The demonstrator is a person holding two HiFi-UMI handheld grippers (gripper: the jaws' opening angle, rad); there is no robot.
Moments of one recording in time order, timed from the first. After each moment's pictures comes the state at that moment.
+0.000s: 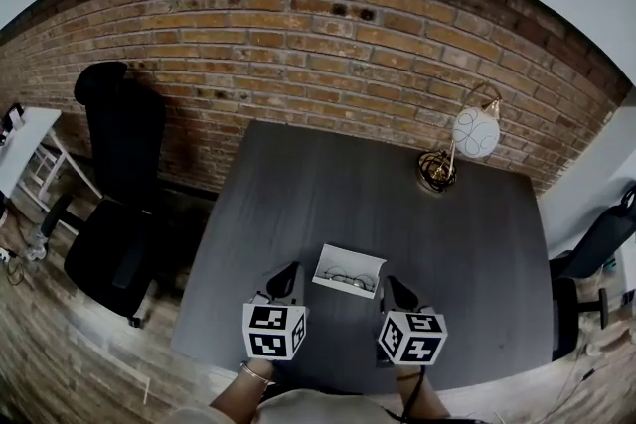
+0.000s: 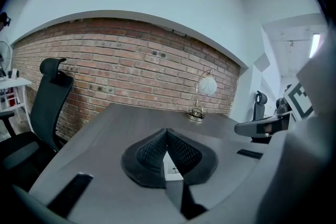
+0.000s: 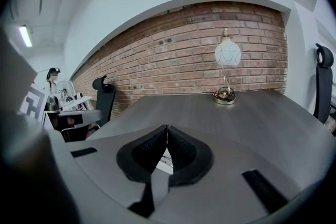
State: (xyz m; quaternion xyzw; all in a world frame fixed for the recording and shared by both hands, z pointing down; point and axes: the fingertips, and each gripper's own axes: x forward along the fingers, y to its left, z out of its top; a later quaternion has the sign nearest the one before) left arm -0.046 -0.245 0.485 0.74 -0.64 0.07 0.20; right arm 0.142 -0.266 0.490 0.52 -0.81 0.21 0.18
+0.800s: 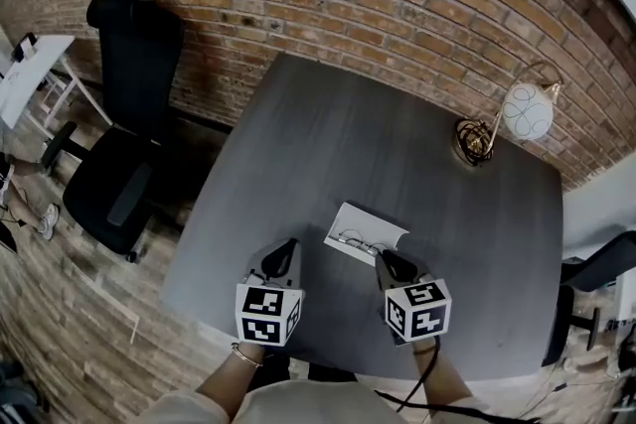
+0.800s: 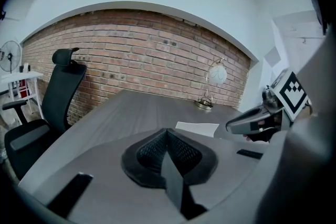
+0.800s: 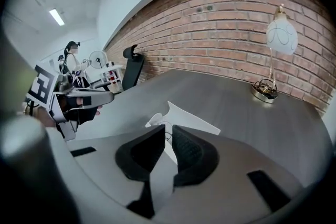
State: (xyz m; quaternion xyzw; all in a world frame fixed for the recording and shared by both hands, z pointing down) left arm -0.058 -0.212 0.537 0.70 -0.66 0.10 0.24; right arm 0.103 -0.260 0.549 0.33 -0.87 0.17 0.33
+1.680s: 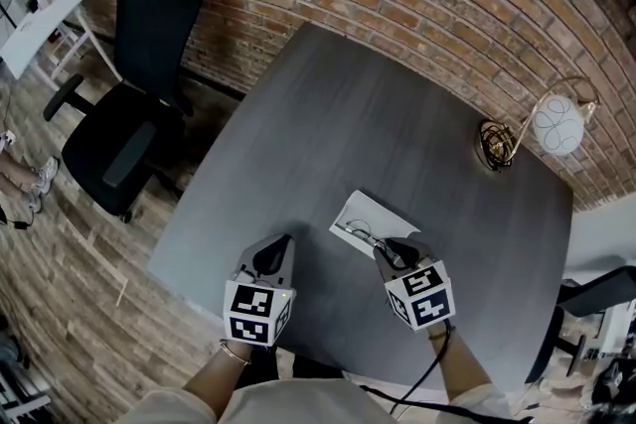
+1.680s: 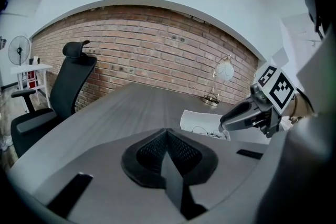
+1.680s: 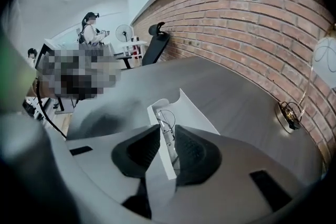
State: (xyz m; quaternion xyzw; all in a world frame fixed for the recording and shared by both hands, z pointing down) left arm -0.063 -0.188 0.565 0.67 -0.68 0.09 0.27; right arm 0.092 -0.268 0.582 0.19 -0.87 0.08 0.44
